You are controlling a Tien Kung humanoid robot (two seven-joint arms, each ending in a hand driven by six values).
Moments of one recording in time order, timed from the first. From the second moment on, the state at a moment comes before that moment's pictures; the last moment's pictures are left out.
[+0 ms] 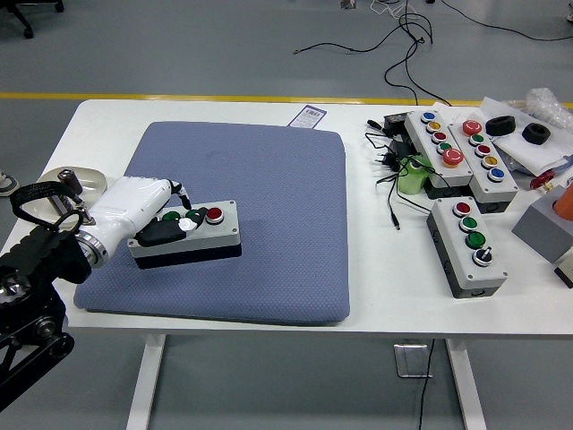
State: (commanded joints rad) left arm -0.37 0.54 -0.91 -1.68 2.06 -0.06 0.40; right arm 0.07 0.00 1.73 0.18 -1.57 -0.27 -0.19
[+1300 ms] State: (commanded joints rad) left arm -0.47 0.51 -0.78 -1.61 2.05 0.07 0.37; right arm 0.07 0.00 1.71 0.18 -1.55 -0.27 -0.19
